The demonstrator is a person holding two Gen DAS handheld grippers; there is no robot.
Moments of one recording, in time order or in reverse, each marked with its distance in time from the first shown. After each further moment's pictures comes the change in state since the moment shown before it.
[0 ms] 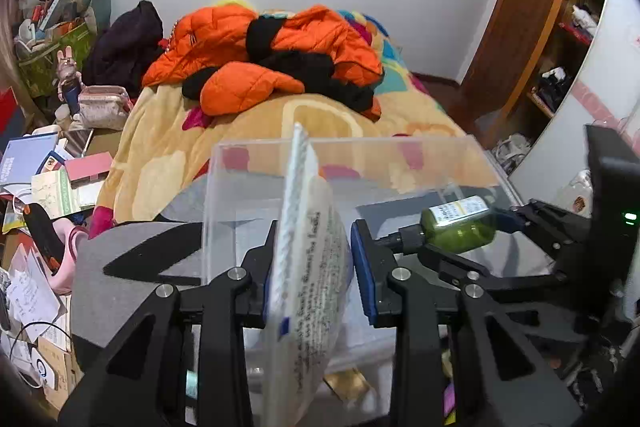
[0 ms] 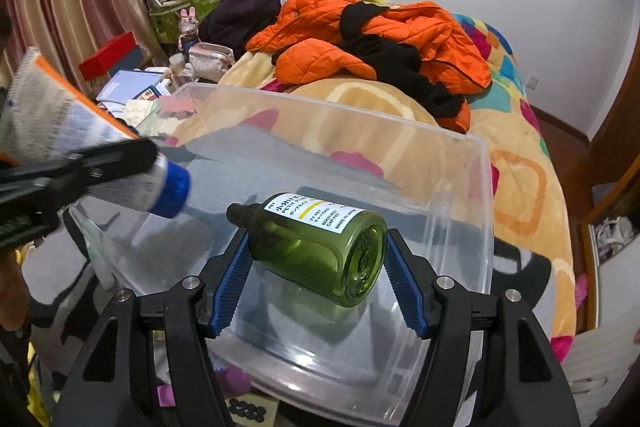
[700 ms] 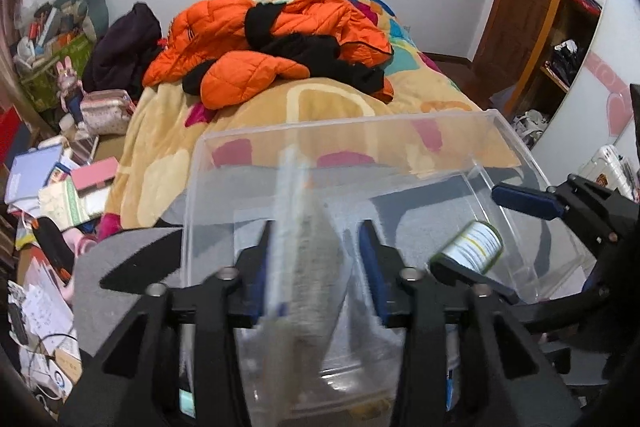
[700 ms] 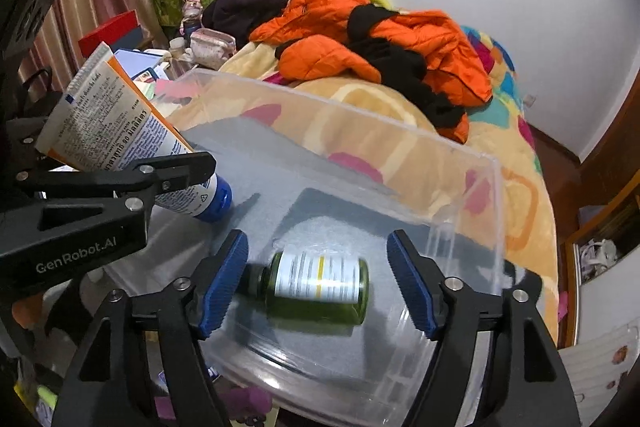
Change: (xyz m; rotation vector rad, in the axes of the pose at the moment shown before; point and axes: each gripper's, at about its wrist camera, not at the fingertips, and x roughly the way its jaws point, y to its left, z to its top) left arm 0.024 -0.010 -0.002 0.072 0.032 0.071; right arm -0.004 0.015 0.002 -0.070 -0.001 -0.043
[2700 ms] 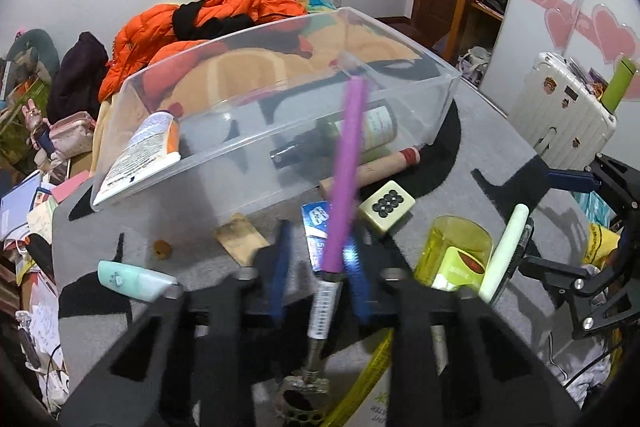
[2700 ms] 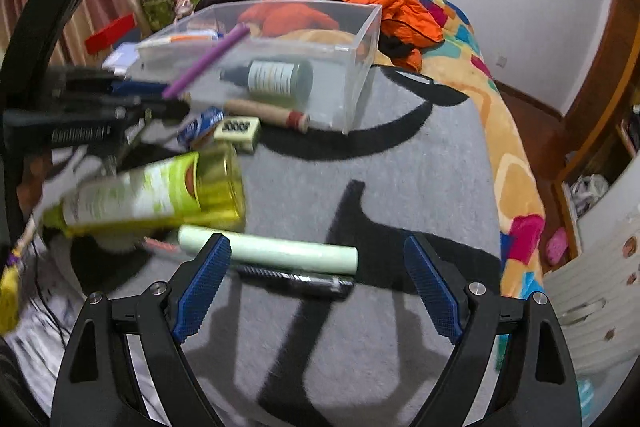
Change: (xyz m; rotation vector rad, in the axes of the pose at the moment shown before) left arm -0.052 -0.074 -0.103 0.235 0.046 -0.110; right arm -0.100 -0.016 -0.178 0.058 0.018 -0.045
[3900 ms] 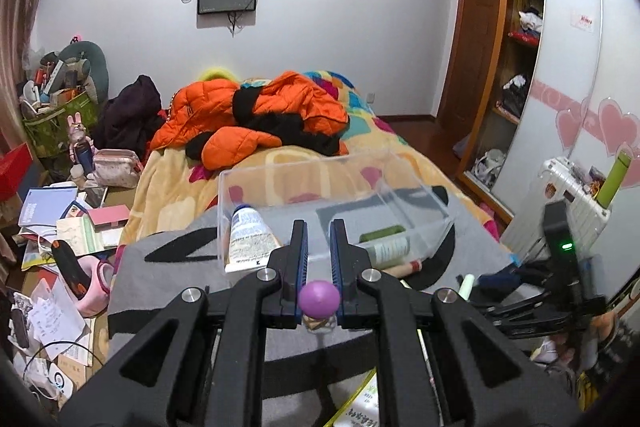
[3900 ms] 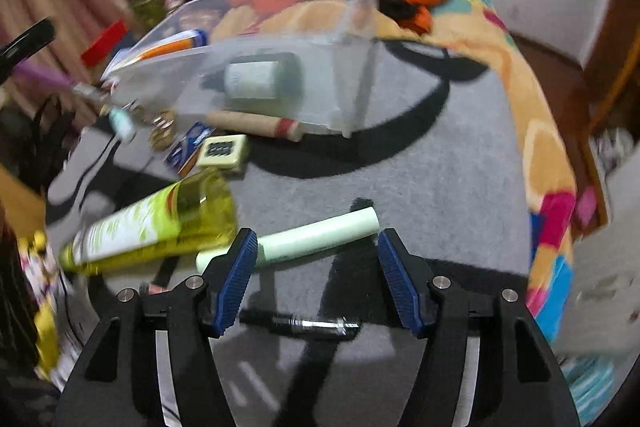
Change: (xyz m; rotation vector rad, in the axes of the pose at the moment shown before) left arm -0.111 0.046 0.017 -0.161 -0.334 0.059; right arm 0.039 -0.026 0.032 0.244 0.139 0.171
